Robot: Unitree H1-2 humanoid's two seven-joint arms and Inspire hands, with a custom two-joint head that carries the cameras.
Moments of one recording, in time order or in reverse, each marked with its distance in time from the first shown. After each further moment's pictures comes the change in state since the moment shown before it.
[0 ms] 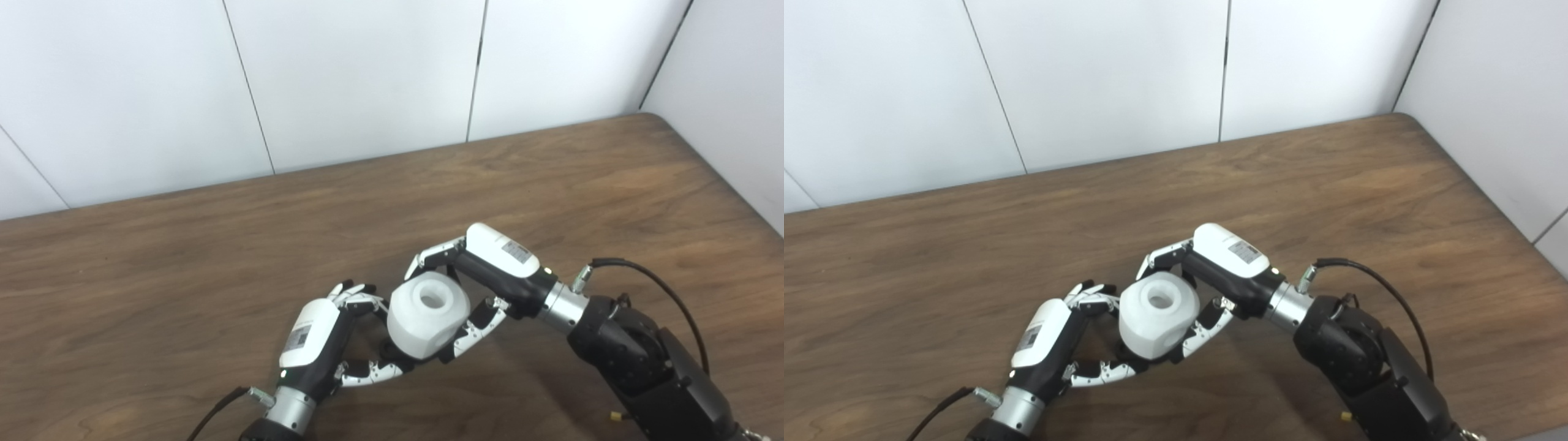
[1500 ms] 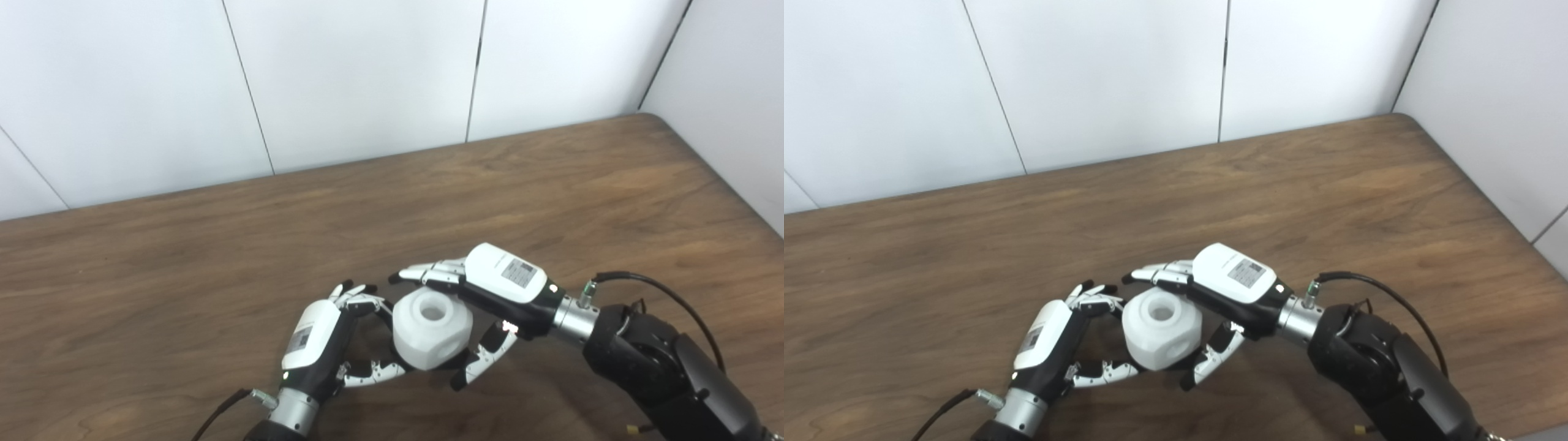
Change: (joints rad) left arm 0.012 -0.013 0.000 -0.007 -0.013 0.020 0.000; right arm 0.026 -0.078 0.034 -0.044 -0.155 -0.021 0.035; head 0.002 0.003
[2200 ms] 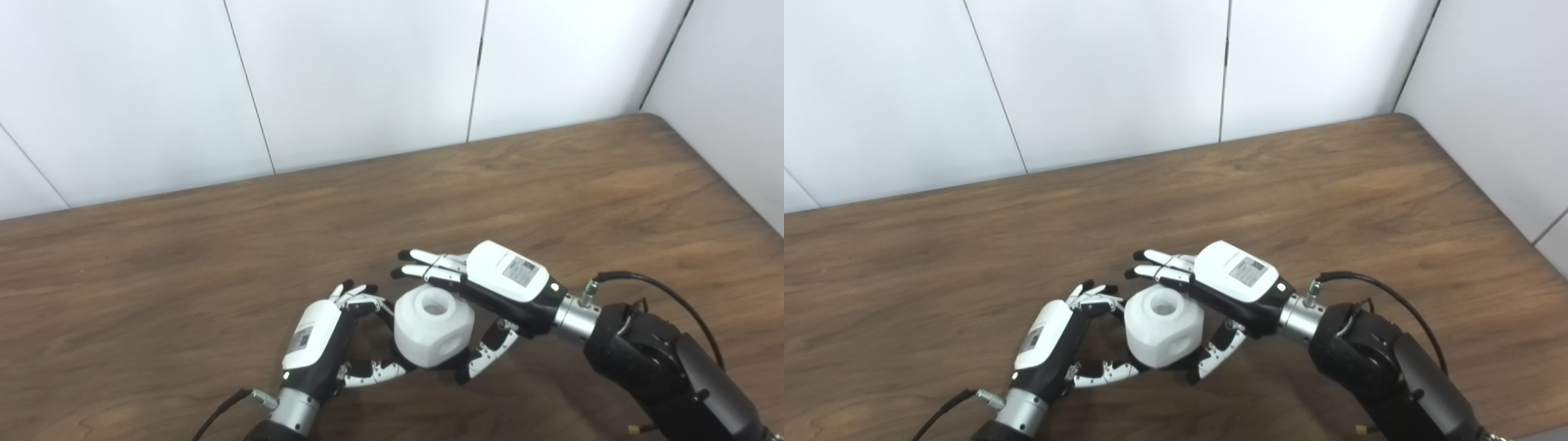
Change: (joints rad) left arm 0.000 0.000 0.003 0.002 -0.003 -0.001 0.003; right arm 0.000 0.000 -0.007 0.000 -0.037 -0.013 -0.016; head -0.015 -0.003
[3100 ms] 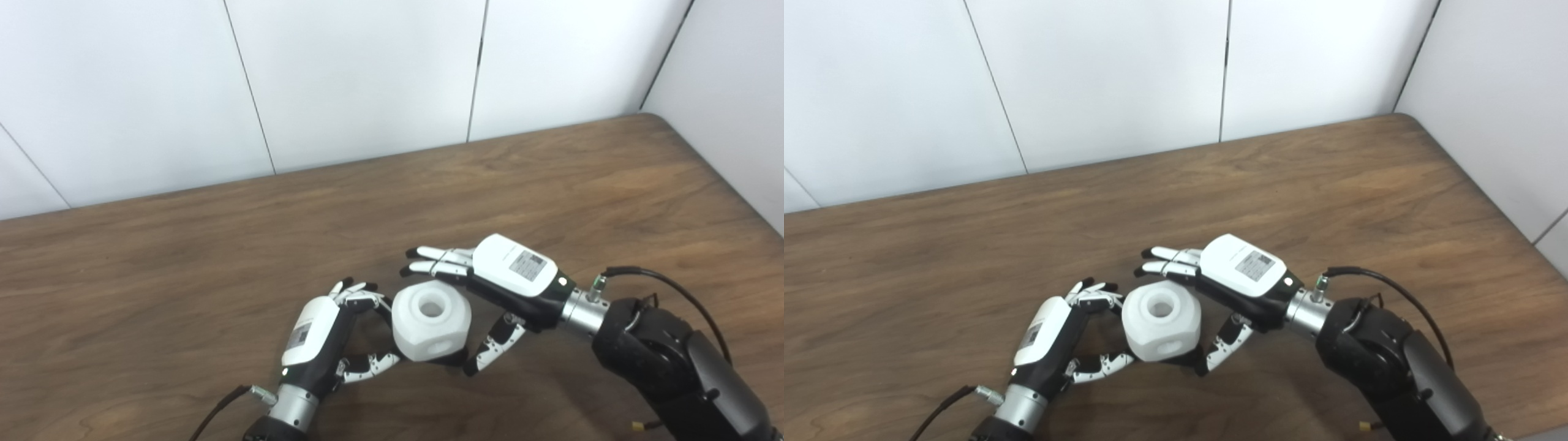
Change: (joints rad) left arm -0.017 0.001 0.009 0.021 -0.019 -0.016 0.006; right arm 0.003 0.008 -0.064 -0.047 -0.009 0.024 0.044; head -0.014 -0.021
